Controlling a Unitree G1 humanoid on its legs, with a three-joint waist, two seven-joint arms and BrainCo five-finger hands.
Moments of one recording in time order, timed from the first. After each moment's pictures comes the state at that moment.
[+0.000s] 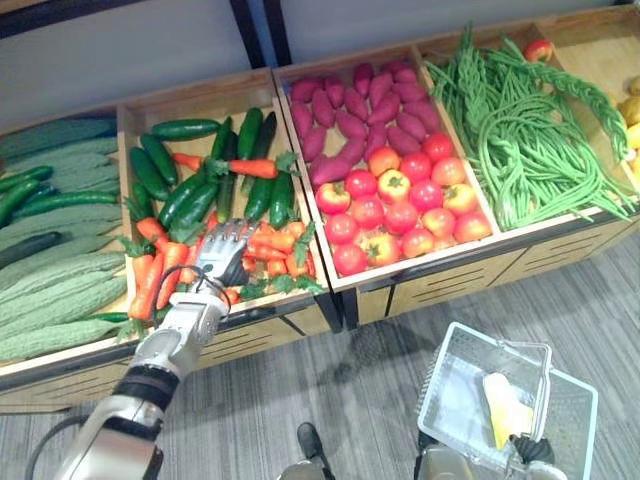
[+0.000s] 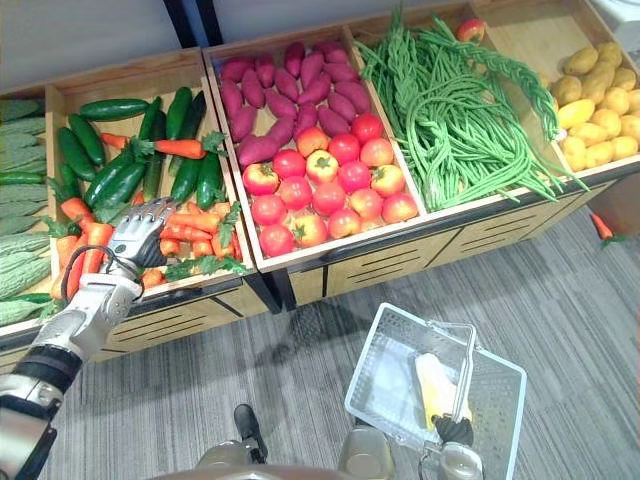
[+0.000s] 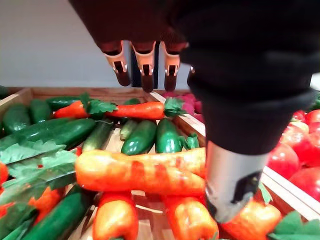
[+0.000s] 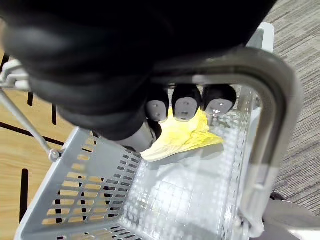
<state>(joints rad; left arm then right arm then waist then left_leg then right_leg) -0.43 0.68 -0.28 0.57 0.81 -0.15 0.41 0.06 -0.15 -0.42 1.00 -0.10 -0.14 -0.14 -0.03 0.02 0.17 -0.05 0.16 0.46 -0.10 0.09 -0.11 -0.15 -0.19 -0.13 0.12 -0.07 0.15</state>
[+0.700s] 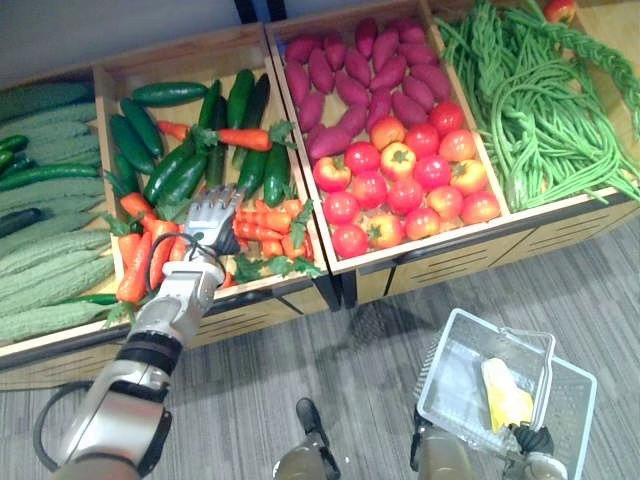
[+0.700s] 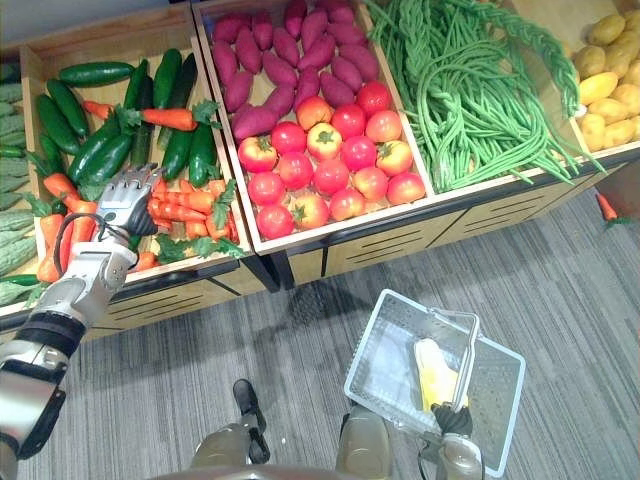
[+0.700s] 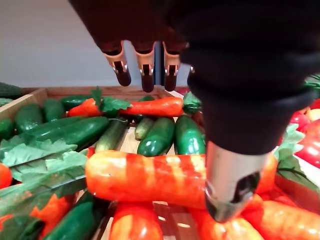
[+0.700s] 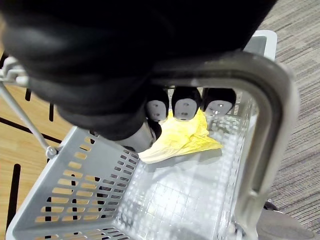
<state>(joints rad) -0.61 0.68 -0.29 0.68 0.81 -0.10 0.42 0.06 -0.15 -0.38 0.95 -0.08 -0.15 -0.16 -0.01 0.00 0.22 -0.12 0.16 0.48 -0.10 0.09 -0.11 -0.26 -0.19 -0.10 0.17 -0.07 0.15</state>
